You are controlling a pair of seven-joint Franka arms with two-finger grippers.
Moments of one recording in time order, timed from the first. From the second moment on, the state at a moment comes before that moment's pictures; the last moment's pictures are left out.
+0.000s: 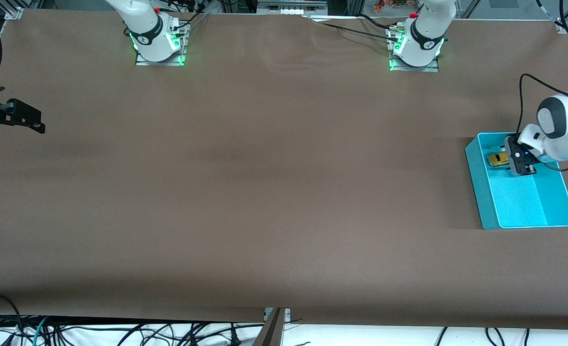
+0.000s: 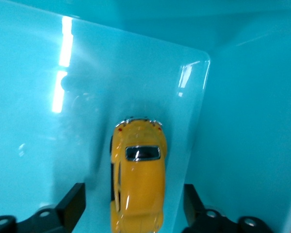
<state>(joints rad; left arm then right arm) 0.55 0.44 -0.07 -2.08 0.23 2.35 1.64 -0.02 0.14 -0.01 -1.43 -0.03 1.54 -0.19</state>
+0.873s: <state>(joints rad) 0.35 0.09 -0.15 -1.92 0.17 1.96 1.11 -0.02 0.14 -0.01 -1.43 -0.03 1.54 -0.19</state>
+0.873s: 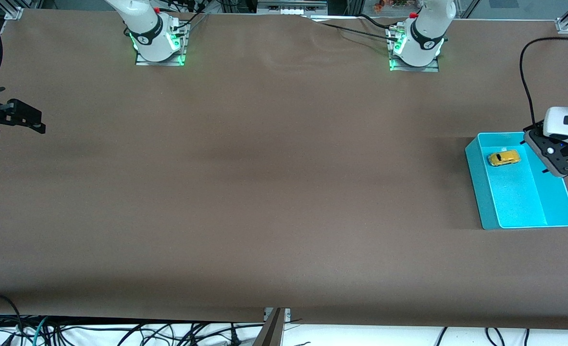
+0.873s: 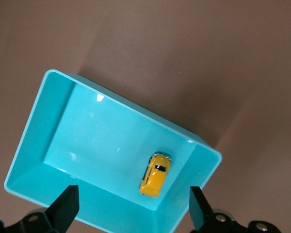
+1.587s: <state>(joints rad) 0.20 0.05 -0.15 -1.80 0.04 1.74 0.32 -0.02 0.14 -0.01 -1.43 -0.03 1.54 -0.19</state>
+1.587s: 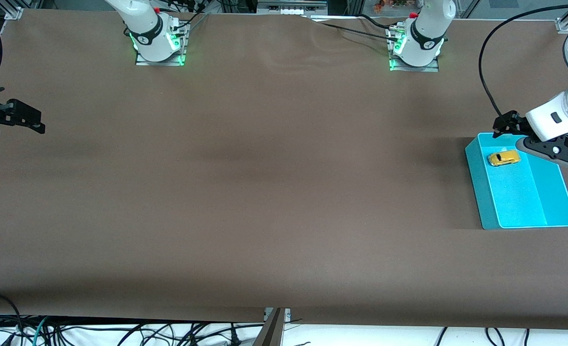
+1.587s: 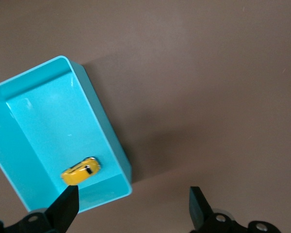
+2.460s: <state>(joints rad) 0.15 0.01 -0.16 -1.76 -0.03 1.68 0.08 -0.02 0.14 -0.01 -1.43 -0.03 1.54 -0.18</state>
